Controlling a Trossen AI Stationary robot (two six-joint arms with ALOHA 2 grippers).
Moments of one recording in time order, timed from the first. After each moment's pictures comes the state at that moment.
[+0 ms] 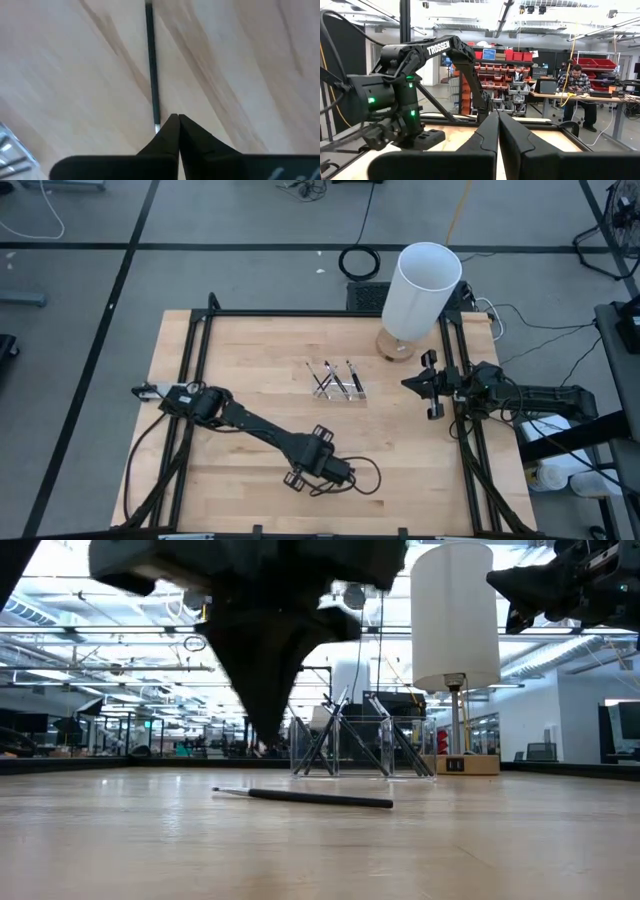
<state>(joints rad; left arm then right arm) -0.39 2.31 2.01 -1.28 -0.11 0.16 -0.14 0.27 0.06 0.45 -0.19 0.01</state>
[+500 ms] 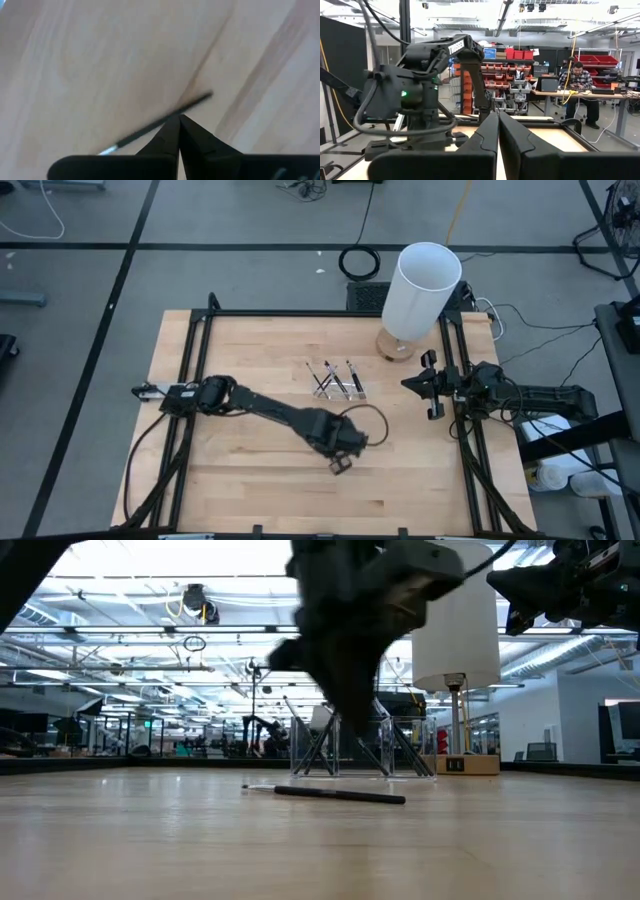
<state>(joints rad) -0.27 2.31 2.02 -1.08 -0.04 -0.76 -0.14 0.27 0.06 0.45 -0.19 0.04</state>
